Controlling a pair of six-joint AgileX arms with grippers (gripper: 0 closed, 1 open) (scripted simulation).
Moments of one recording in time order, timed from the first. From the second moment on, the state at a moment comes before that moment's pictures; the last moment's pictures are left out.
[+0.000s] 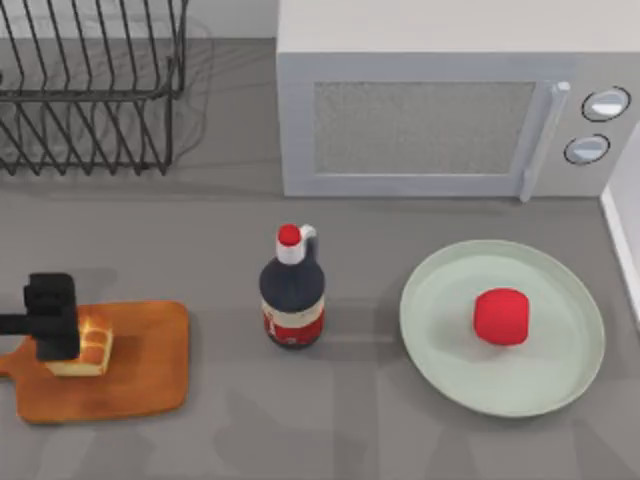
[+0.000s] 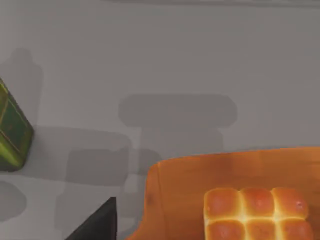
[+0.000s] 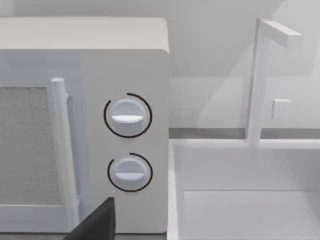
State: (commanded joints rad) left arm -0.09 0.77 0.44 -0.40 0.00 -0.08; right arm 0.00 0.00 0.00 0.00 0.00 0.00
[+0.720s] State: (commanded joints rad) left arm 0.00 0.00 0.00 0.00 0.00 0.00; right arm 0.00 0.00 0.00 0.00 0.00 0.00
